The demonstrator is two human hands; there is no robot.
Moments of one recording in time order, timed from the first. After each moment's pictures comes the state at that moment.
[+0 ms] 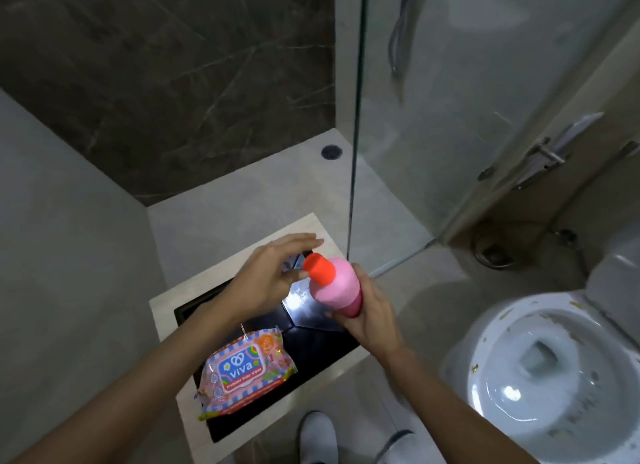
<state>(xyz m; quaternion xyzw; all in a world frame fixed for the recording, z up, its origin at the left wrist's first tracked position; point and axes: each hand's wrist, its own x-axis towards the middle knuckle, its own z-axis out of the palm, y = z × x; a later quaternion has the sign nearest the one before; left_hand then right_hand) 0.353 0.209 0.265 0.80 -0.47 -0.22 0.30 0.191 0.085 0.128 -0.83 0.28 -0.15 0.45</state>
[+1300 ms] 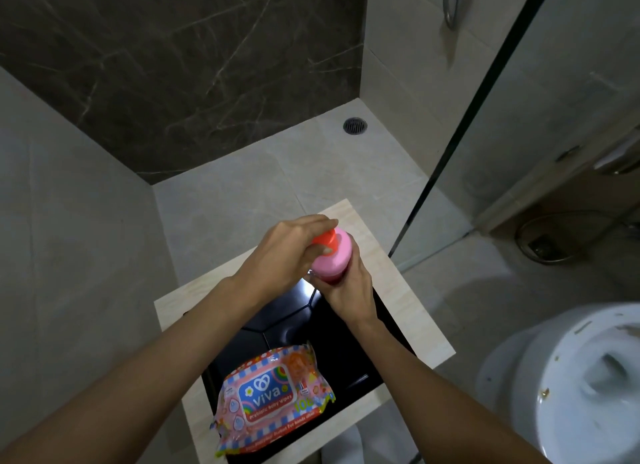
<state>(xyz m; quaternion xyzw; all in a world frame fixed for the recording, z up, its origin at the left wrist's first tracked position) 0.442 0.200 0.193 0.83 -0.49 -0.16 0.21 0.339 0.124 0.050 -0.73 0.35 -0.15 0.57</state>
